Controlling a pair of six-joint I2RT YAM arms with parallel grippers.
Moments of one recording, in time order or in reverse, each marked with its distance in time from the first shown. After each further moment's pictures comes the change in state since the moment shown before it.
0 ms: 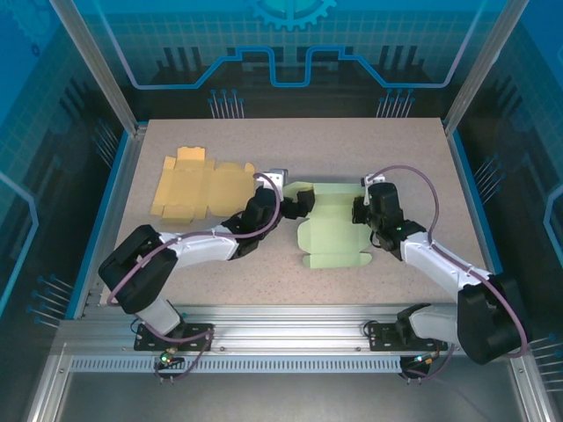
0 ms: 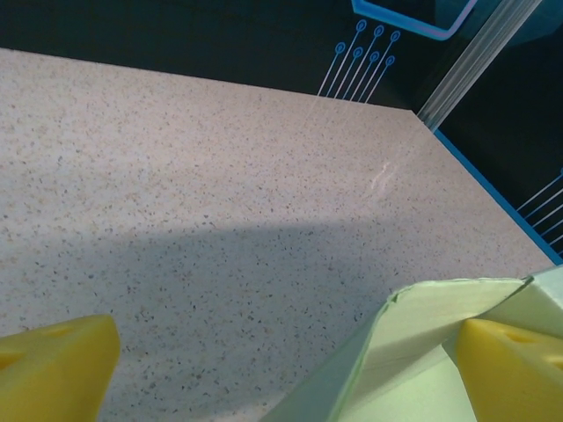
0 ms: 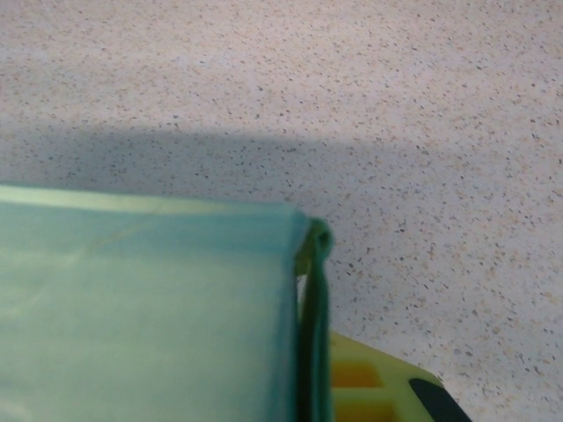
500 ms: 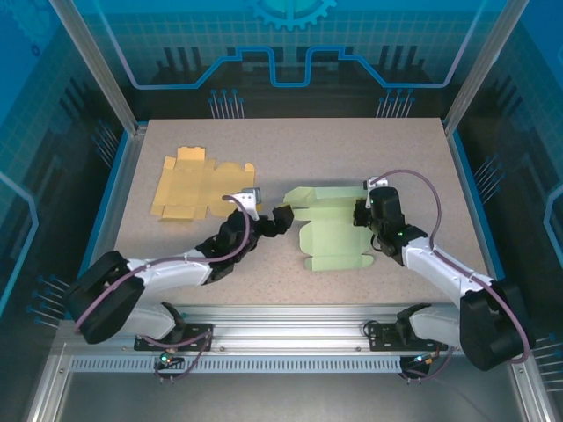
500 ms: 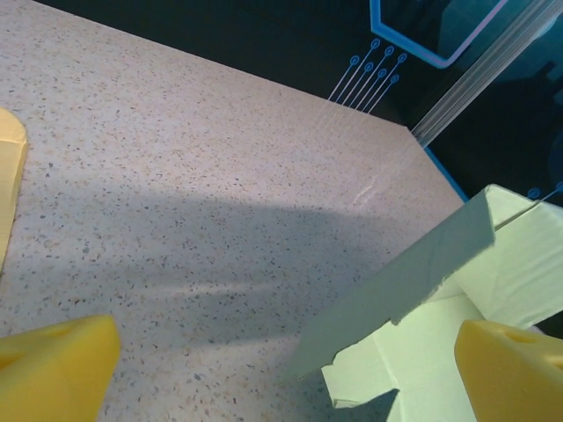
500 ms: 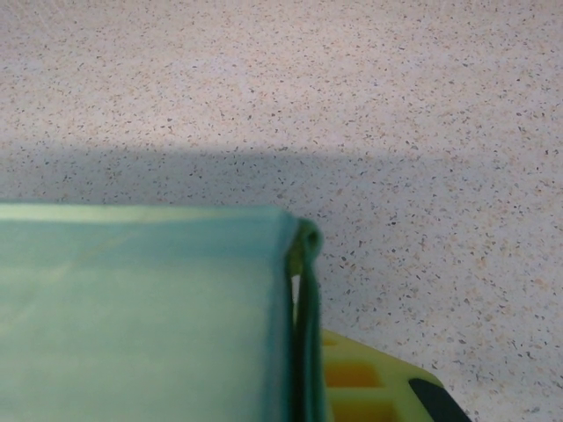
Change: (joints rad) left arm -0.001 -0.293 -0.322 0.066 -0.017 -0.137; right arm 0.001 -0.040 -0.040 0.028 0.017 0.019
